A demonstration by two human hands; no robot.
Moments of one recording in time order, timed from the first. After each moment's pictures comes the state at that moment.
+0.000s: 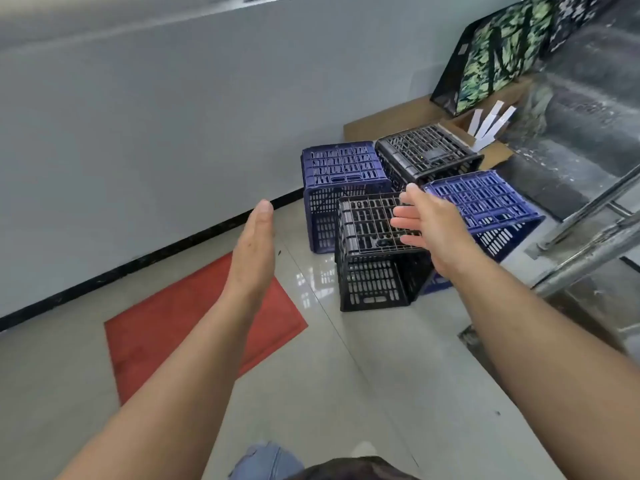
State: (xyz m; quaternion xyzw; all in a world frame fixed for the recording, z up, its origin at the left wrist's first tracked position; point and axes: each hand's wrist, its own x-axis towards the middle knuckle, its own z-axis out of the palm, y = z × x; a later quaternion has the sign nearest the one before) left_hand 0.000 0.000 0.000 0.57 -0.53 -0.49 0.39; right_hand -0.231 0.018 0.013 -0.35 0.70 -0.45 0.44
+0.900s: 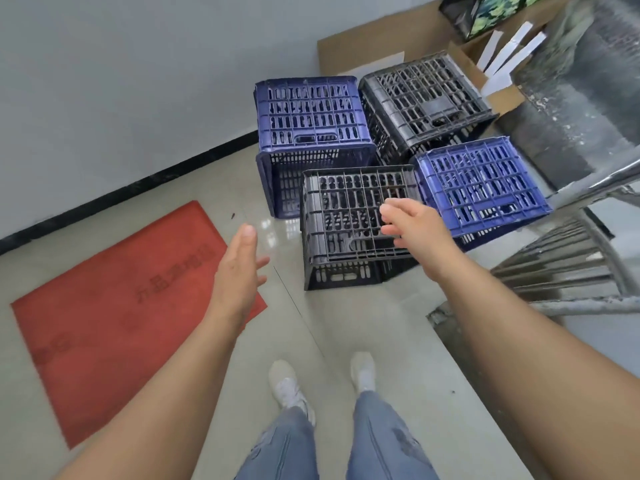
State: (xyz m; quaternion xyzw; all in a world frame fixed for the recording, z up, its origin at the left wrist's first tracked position) left_hand -0.094 -0.169 -0.130 0.66 -0.40 -0.56 0.29; right_hand -0.332 -0.170 -0.115 -0.33 0.77 -0.30 0.46
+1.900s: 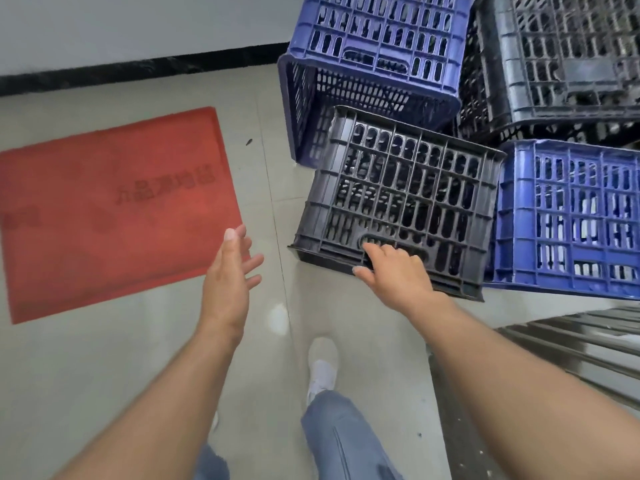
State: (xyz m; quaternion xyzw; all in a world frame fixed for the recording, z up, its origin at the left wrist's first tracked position) left_hand -0.169 -0.164 -0.308 0.75 -0.18 -0.50 0.39; right_hand -0.381 -0.212 -0.355 -0.71 0.60 0.25 0.29
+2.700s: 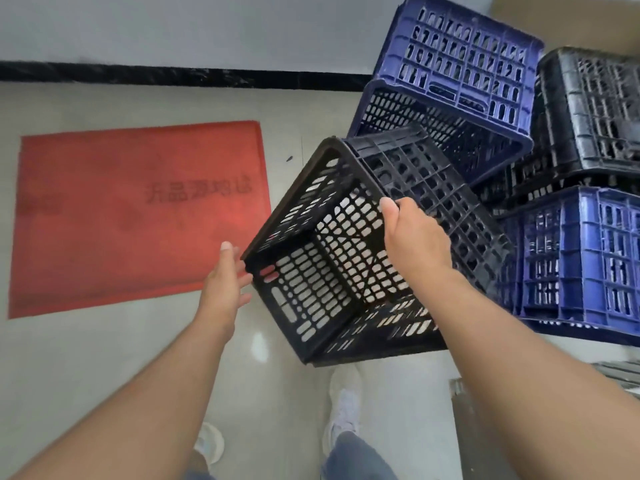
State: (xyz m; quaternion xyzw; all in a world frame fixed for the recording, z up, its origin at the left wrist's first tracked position) left_hand -0.019 -0.140 -0.375 0.76 -0.08 -0.54 0.36; right_hand -0.229 -0.241 -0.316 -0.66 0.72 0.01 0.21
